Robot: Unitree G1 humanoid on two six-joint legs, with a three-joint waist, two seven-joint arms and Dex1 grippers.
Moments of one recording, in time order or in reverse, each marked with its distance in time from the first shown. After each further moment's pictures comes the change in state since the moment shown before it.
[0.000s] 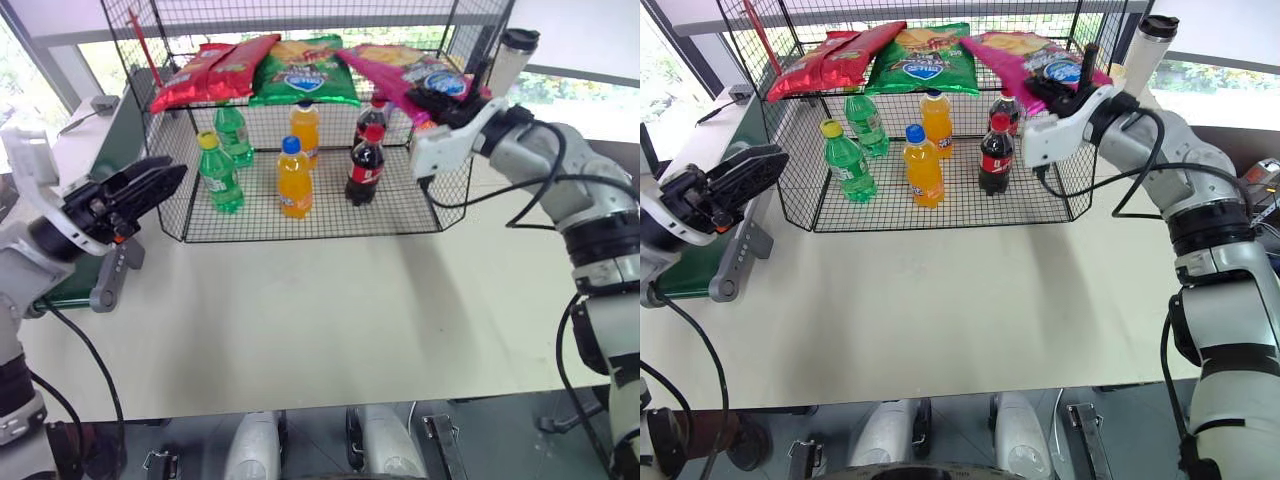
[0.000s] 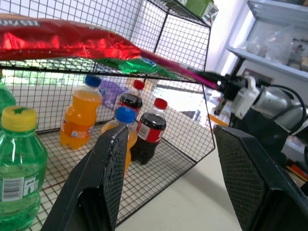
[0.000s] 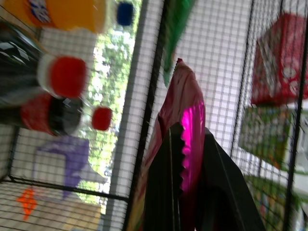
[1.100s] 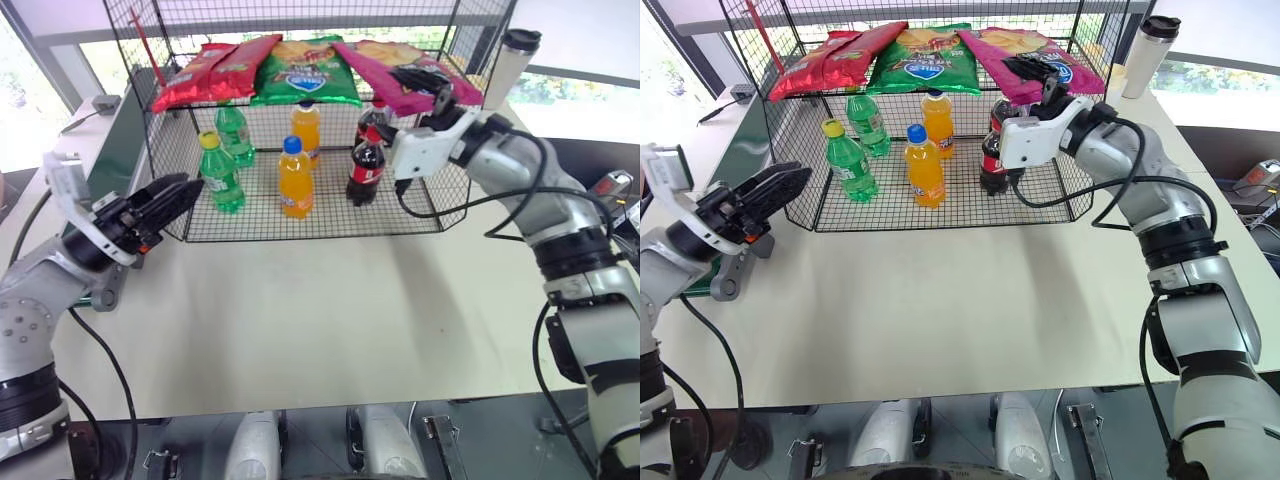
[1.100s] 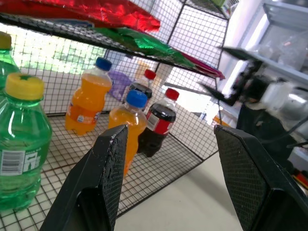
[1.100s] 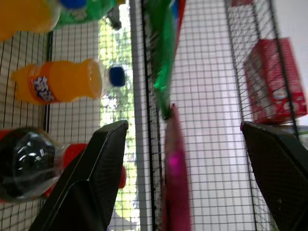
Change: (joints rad) left arm 0.017 -0.089 -0.083 -0.014 0.081 -0.063 0.089; right arm 0.157 0.048 -0.093 -0.196 0.340 -0.027 0.164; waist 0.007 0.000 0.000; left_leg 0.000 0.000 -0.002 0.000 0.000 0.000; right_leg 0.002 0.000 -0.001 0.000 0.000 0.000
